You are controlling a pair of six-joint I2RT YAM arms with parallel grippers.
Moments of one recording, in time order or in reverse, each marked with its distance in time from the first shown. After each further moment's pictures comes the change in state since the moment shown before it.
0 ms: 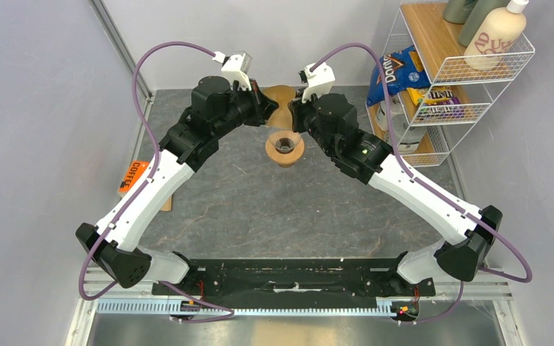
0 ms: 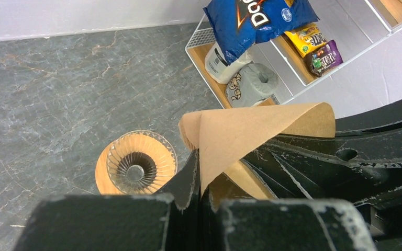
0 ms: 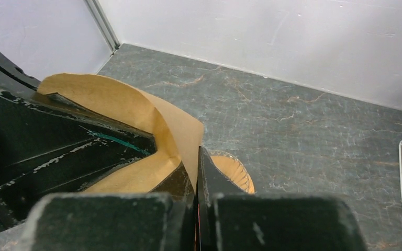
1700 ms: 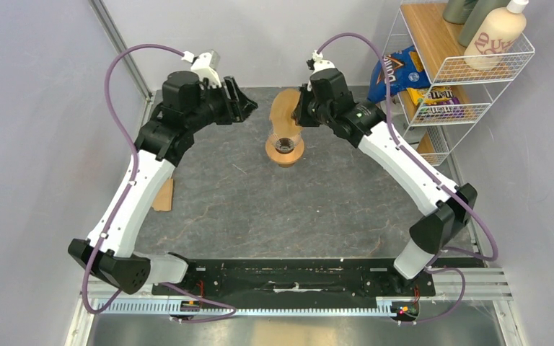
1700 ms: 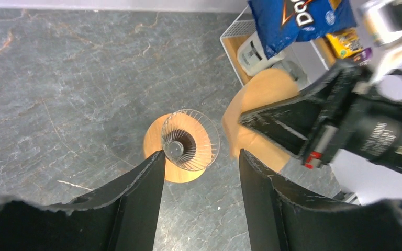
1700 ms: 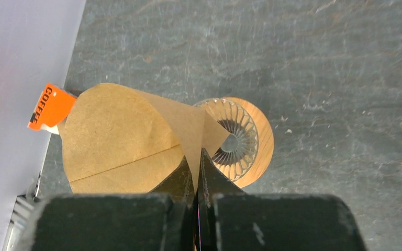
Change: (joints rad) left arm 0.193 -0.041 0.017 -0.171 0.113 0.003; right arm -0.185 0.215 0.269 -0.438 -0.275 0.336
